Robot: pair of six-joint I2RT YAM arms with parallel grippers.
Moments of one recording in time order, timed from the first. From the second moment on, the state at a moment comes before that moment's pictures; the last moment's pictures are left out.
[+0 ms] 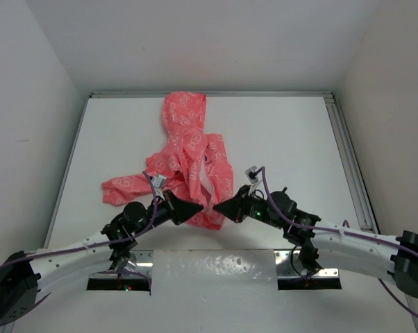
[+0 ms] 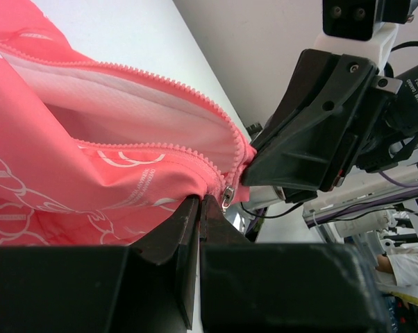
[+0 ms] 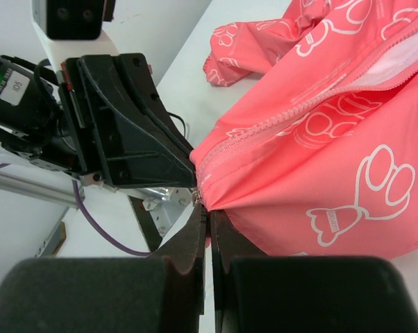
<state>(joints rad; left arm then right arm) -0.88 0.65 0.07 0.54 0.12 -0.89 1.01 0.86 0.27 0.44 -0.04 0.73</state>
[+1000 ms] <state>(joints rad) -0.88 0.65 0.07 0.52 0.17 -0.92 1.01 0.91 0.28 0.48 0.02 0.81</state>
